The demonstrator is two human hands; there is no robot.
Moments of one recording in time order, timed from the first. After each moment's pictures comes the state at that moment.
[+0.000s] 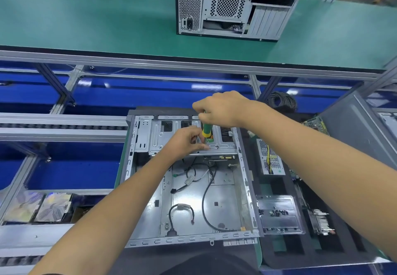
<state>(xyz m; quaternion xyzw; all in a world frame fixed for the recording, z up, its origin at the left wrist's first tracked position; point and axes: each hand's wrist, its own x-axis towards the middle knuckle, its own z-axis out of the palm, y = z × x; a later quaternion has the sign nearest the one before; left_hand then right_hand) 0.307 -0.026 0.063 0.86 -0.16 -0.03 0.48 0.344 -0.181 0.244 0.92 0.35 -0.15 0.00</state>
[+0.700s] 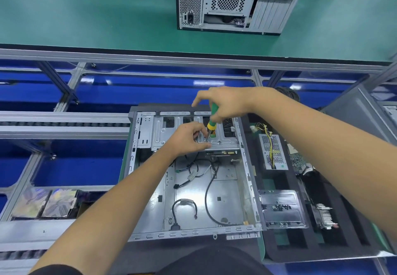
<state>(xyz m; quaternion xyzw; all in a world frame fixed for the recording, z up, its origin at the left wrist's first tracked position) 0.303 -0.025 0.070 0.88 -0.16 -0.02 0.45 0.356 -0.192 0.254 0.89 0.35 -0.29 -0.06</state>
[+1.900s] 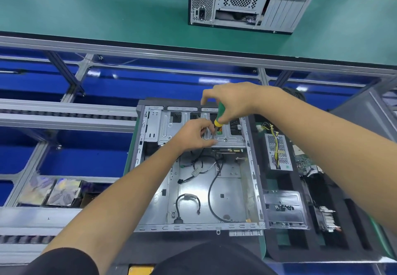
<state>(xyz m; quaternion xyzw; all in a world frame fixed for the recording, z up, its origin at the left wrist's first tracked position) 0.306 -0.024 0.066 0.89 -0.16 -0.03 0.43 0.354 -0.184 0.249 0.90 0.38 -0.21 0.05</state>
